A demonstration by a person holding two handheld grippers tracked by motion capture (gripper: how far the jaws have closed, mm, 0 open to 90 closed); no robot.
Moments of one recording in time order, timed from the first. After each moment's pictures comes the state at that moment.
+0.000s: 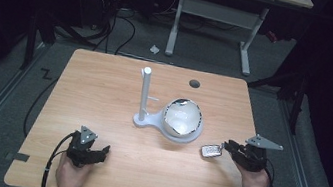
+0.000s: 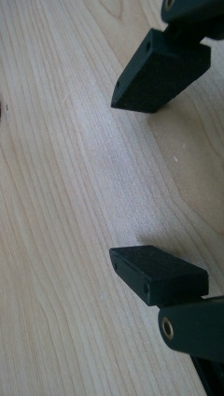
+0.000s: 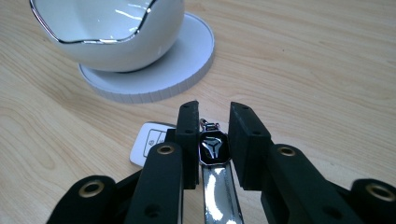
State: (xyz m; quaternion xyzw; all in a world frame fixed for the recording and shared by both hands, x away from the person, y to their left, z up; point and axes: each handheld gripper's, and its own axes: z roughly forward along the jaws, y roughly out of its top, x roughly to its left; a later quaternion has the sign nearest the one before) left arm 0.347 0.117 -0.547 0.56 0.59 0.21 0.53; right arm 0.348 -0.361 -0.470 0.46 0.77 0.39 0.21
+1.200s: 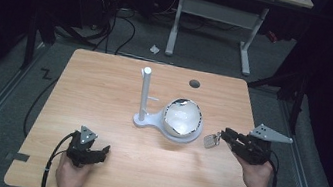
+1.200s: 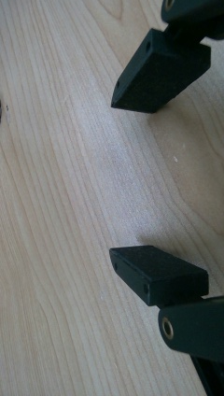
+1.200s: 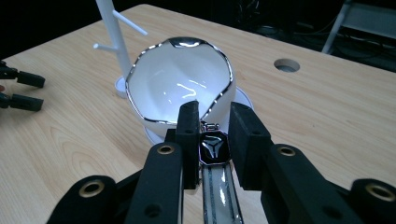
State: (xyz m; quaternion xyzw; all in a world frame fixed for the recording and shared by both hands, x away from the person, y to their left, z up) left arm 0.347 0.117 -0.547 0.56 0.59 0.21 0.54; right arm 0.342 -0.333 -0.408 0.40 0.76 0.46 0.21
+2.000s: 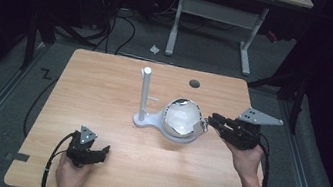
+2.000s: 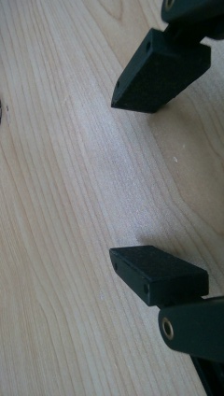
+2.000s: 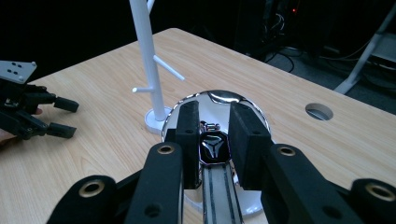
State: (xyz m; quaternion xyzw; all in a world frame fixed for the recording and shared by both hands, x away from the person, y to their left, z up) left arm 0.347 0.117 -0.547 0.56 0.59 0.21 0.54; right arm 0.364 -0.291 -0.371 0.35 0.78 0.49 0.20
